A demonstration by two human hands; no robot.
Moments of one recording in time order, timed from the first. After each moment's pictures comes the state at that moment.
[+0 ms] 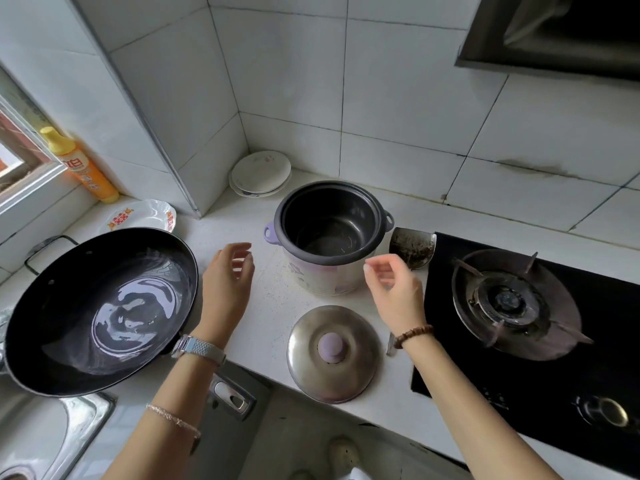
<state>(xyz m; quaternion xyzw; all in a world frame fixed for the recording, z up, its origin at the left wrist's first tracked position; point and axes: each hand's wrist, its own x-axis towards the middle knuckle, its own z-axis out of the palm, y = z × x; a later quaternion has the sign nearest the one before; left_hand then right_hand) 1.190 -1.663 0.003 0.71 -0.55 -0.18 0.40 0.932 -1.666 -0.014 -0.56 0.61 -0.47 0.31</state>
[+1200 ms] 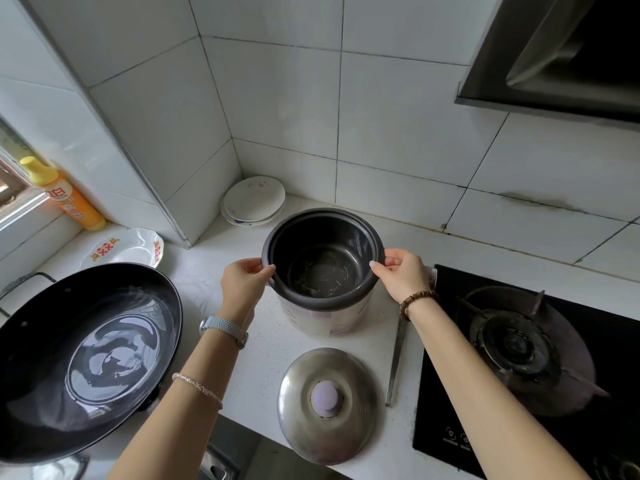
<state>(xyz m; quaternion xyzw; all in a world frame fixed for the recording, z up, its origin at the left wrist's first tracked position) 1.159 -1.759 0.003 0.72 -0.38 -0.37 0.45 0.911 -1.780 0.013 -0.51 0.71 -0.33 0.35</state>
